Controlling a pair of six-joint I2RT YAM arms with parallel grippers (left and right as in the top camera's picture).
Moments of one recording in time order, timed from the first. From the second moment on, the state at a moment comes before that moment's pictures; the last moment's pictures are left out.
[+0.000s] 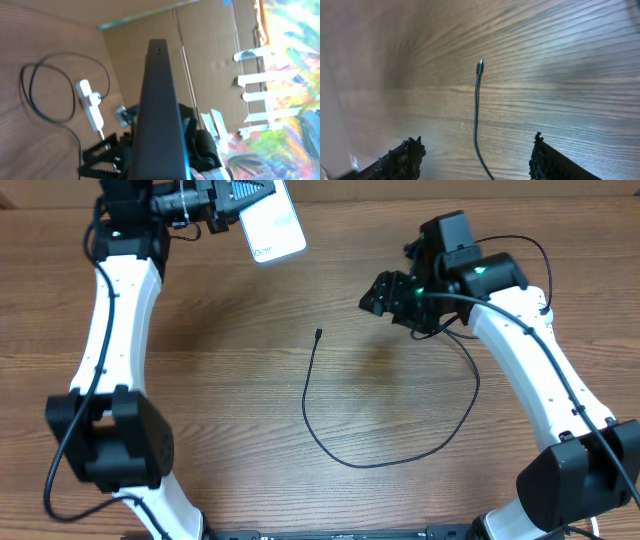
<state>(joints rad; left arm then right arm) 0.04 1.94 1.82 -0.05 1.39 -1.12 0.29 1.74 1.59 -0.98 -0.39 0.54</state>
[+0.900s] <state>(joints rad) 0.18 1.98 1.82 -1.23 1.04 -0.13 0.47 2.00 1.50 -0.63 -0.38 0.66</state>
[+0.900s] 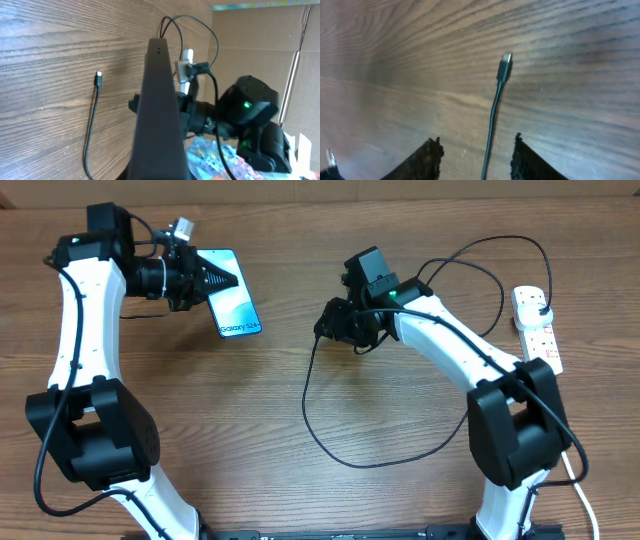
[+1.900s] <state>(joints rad) 0.18 1.98 1.82 -1.23 1.04 -0.12 0.53 2.17 1.50 -0.44 -0.22 0.88</state>
